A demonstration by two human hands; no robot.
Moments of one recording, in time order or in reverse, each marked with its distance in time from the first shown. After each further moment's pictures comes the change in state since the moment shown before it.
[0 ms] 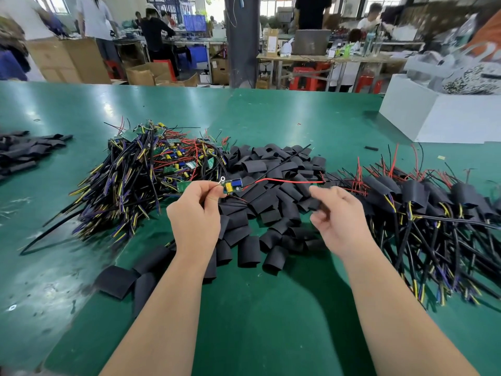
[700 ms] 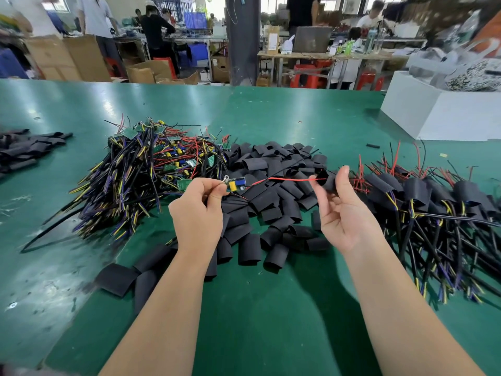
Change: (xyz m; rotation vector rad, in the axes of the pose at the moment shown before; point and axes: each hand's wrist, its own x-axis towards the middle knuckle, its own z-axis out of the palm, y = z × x) left_hand -0.001 0.002 0.001 -0.004 -0.019 0.012; right_hand -0.007 -0.013 0.010 0.543 0.008 0.109
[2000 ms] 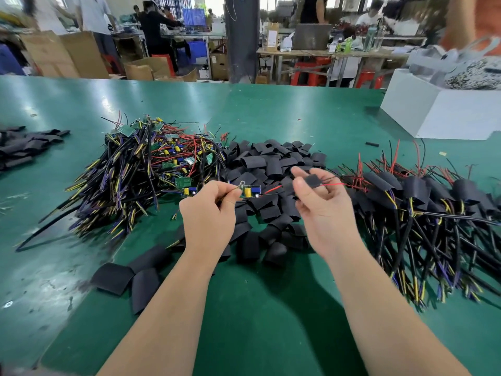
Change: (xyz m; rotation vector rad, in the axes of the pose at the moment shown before) left_hand -0.008 0.010 0.007 0.011 -0.093 0.044; right_hand -0.015 0.025 0.011 -0.372 -0.168 -0.211
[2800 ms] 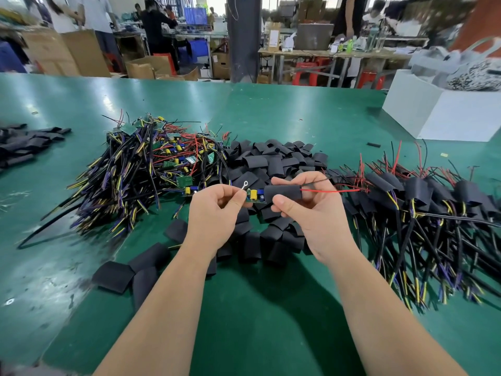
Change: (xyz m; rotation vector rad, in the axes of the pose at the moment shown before) left_hand 0.006 -0.004 0.000 -0.228 -0.210 -0.165; right_hand -0.007 0.002 -0.003 -0.294 -0.313 -0.088
